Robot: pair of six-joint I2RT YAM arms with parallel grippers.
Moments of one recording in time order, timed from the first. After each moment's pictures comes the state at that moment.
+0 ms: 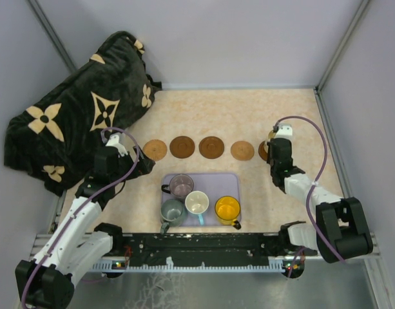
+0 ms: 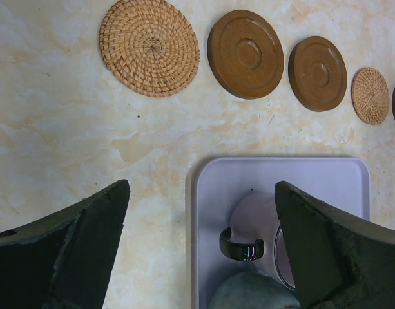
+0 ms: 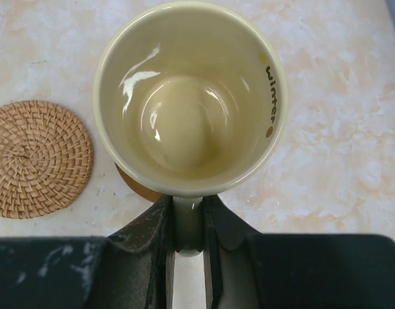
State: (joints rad) left arm -0.27 0.80 0.57 -0.32 0.05 -0.50; right arm 0.21 1.22 0.50 0.20 0.39 0.09
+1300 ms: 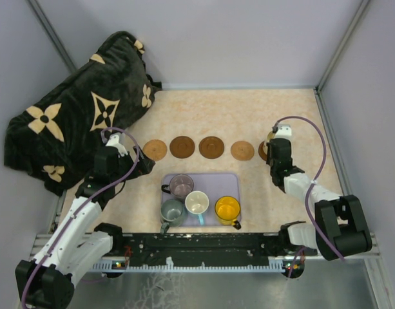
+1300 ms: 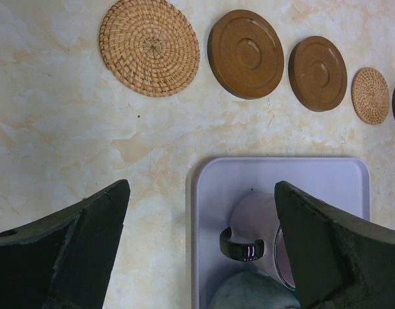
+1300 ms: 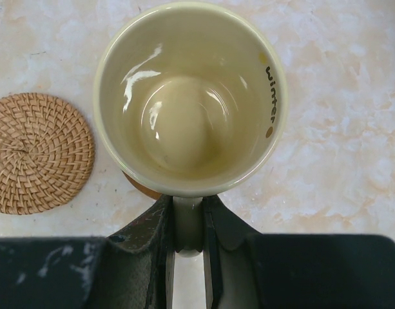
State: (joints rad) left arm -0.27 0.80 0.57 -0.32 0.05 -0.50; right arm 0.21 1.24 0.50 0.20 0.37 0.09
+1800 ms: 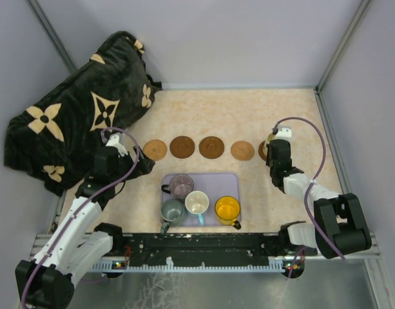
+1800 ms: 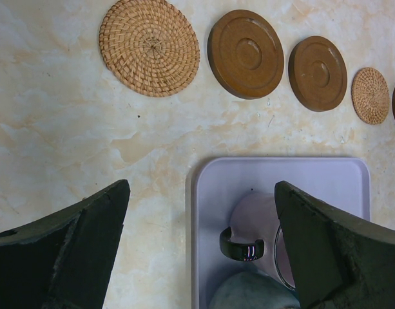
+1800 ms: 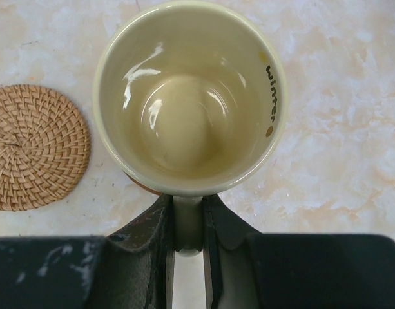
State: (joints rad) left arm -0.27 0.80 0.57 -0.32 0.05 -0.50; right arm 0.21 1.25 0.49 0.20 0.38 0.11
